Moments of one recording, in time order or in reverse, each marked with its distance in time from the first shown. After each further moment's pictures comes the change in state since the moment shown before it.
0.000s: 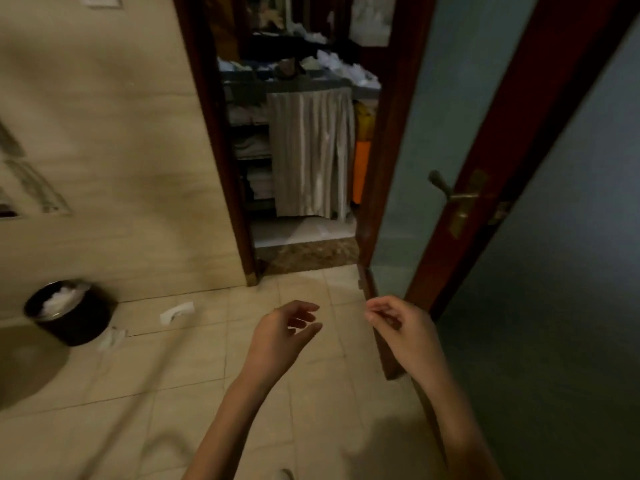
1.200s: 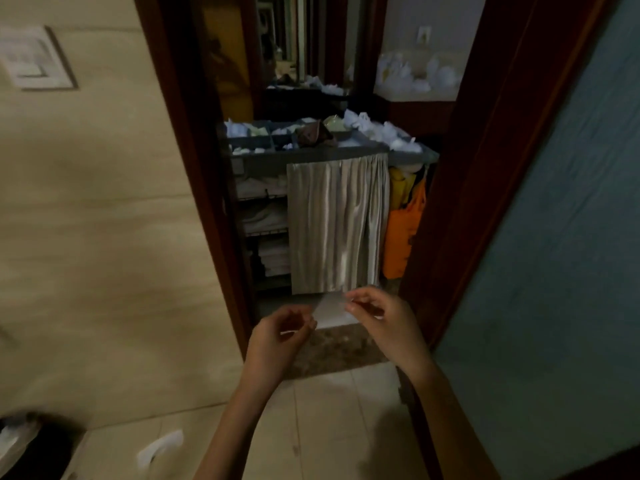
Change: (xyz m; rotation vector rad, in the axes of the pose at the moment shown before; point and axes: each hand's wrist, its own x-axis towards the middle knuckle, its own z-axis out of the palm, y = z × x) left_hand 0.466 -0.050 -0.144 -0.178 0.162 0.054; right_hand 0.502 -0.070 0.123 0.173 -0.057 -0.147
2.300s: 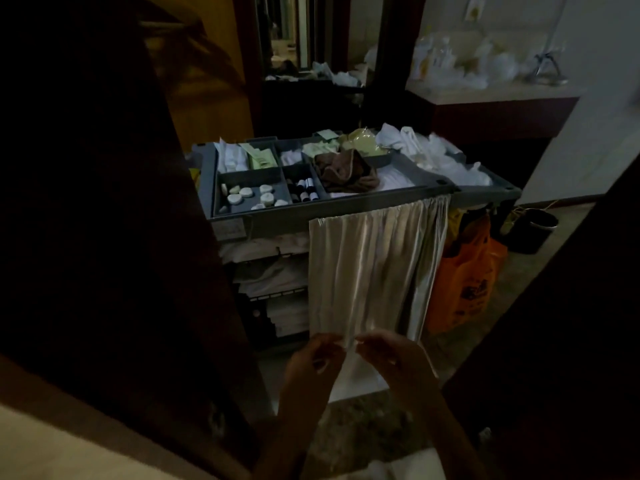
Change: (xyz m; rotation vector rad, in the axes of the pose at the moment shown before) left_hand 0.436 -0.070 -0.021 -0.052 -0.126 -0.138; right_hand 0.419 0.075 0.086 -0.053 0.010 0.130
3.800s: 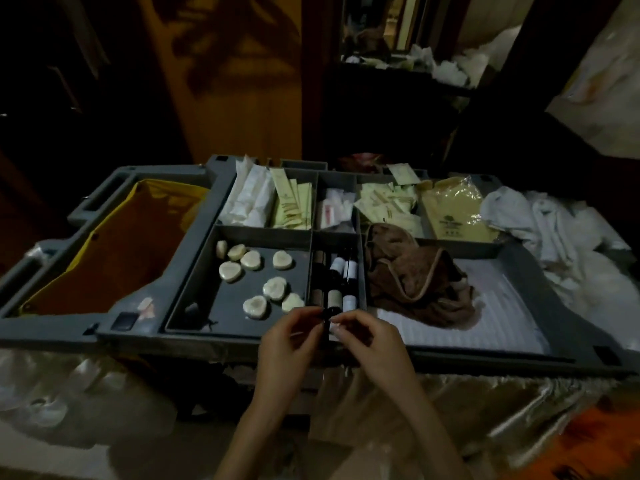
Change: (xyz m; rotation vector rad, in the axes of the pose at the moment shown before) left_hand 0.424 0.032 -0.054 -0.006 0.396 0.041; right_hand 0.481 0.015 0.034 0.087 -0.355 -0.095
